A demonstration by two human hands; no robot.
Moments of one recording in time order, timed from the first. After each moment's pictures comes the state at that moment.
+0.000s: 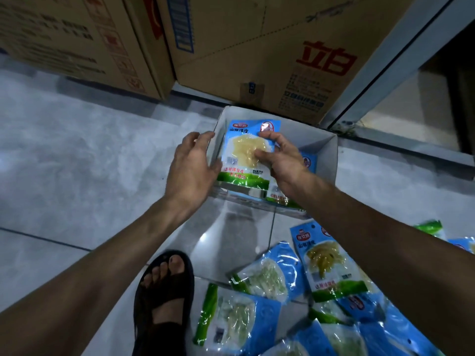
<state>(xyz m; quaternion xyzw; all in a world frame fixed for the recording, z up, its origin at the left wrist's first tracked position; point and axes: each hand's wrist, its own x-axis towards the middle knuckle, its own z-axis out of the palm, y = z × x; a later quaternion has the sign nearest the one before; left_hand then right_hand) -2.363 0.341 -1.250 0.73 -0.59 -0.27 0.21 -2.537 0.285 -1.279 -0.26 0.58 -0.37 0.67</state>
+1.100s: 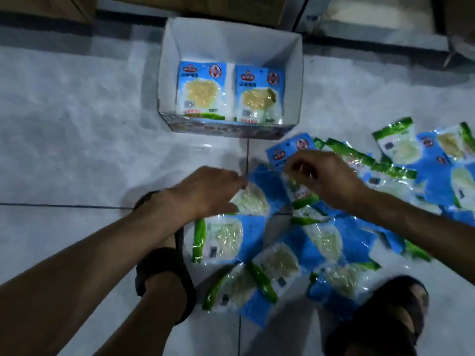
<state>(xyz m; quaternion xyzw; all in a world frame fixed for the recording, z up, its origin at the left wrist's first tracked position) -2.424 0.446 -1.275 0.34 -0.88 -0.27 -0.20 -2.680 0.465 -1.260 -0.74 0.57 -0.10 0.35</state>
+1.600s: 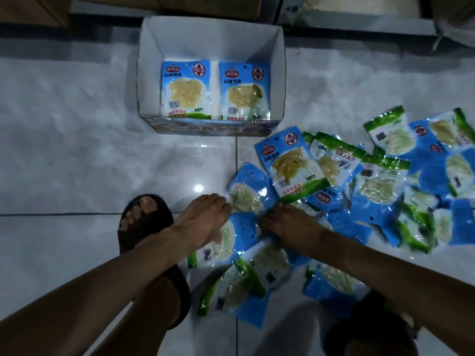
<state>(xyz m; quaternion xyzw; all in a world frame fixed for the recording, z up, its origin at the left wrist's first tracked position) -2.423 0.500 -1.341 0.33 -0.89 -0.24 -0.21 -2.657 0.543 -1.324 -0.85 0.40 0.17 0.30</state>
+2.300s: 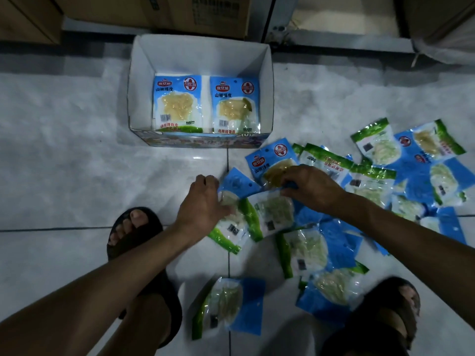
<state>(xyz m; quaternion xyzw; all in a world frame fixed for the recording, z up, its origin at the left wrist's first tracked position) -2.453 0.471 -1.332 0.62 -0.67 -0.41 -0.03 -2.710 0.462 -1.305 -0.74 0.59 0.05 0.33</state>
